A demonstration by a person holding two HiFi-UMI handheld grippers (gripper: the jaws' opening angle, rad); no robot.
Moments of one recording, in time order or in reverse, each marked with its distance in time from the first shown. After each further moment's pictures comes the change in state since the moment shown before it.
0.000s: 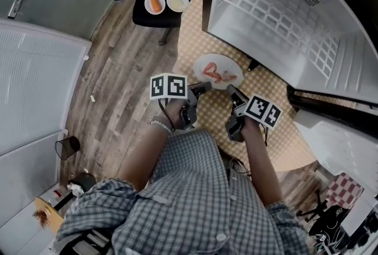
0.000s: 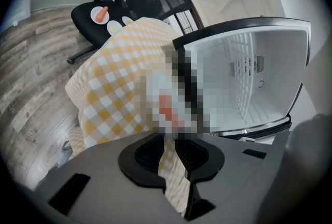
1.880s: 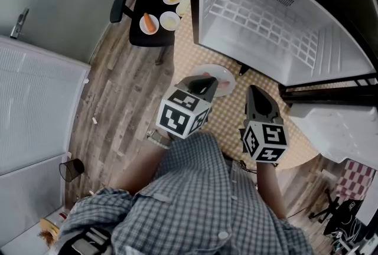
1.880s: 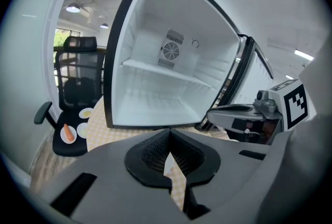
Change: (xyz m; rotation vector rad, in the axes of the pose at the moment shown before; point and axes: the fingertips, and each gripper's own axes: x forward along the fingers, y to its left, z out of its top) left arm -0.055 -0.154 0.018 0.986 -0.111 0.182; right arm -0.138 0.109 0.063 -0.822 -0.431 -0.235
